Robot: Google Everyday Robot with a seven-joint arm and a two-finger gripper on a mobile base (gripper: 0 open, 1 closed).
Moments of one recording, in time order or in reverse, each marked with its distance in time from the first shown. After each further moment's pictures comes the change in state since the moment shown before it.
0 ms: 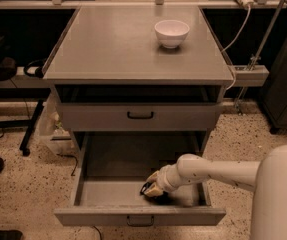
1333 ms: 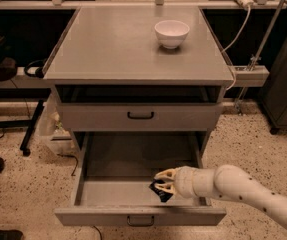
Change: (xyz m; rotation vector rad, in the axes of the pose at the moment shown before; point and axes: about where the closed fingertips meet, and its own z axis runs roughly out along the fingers) arm -0.063 0.042 -0.152 0.204 -0.263 -0.331
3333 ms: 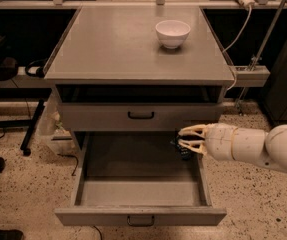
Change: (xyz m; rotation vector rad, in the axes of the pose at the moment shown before) arm -0.100 -0.117 -0.161 0.218 -0.005 -0.111
